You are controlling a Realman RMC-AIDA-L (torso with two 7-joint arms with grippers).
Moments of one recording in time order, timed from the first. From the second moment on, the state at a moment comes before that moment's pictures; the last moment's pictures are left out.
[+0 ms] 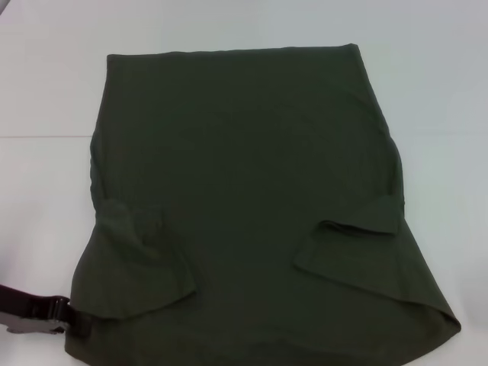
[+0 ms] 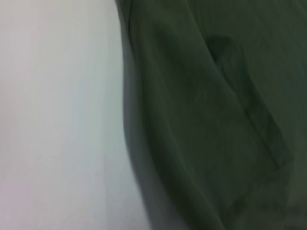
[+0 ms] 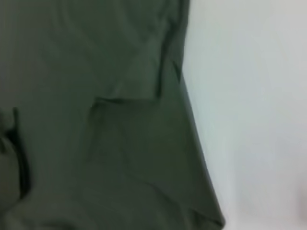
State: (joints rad) left arm -0.62 -1.97 0.64 0.73 2.61 1.58 -2.45; right arm 0.53 1.85 -0.51 -0.87 -2.54 -1.76 2.60
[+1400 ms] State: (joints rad) left arm -0.62 -1.97 0.63 0.73 2.61 1.56 -2.44; right arm 0.58 1.95 -0.60 -0.80 -2.59 -1.62 2.56
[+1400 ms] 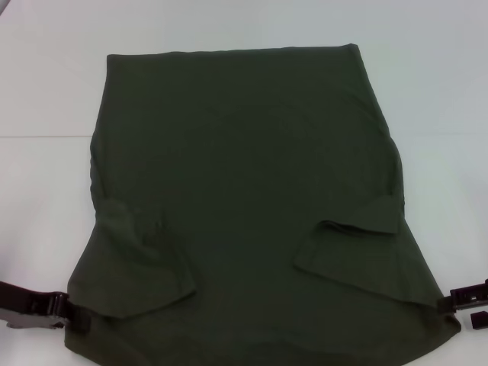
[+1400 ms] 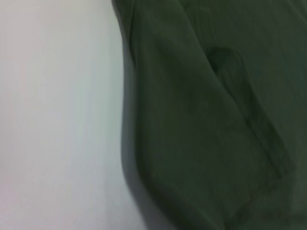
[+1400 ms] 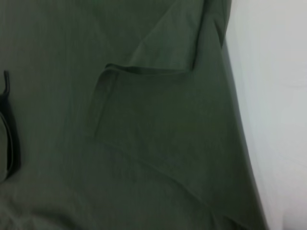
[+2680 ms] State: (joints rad) left arm -0.61 -1.97 0.63 0.73 2.59 1.56 -2.42; right arm 0.58 1.97 -0.61 -0.78 -2.60 -1.58 2.55
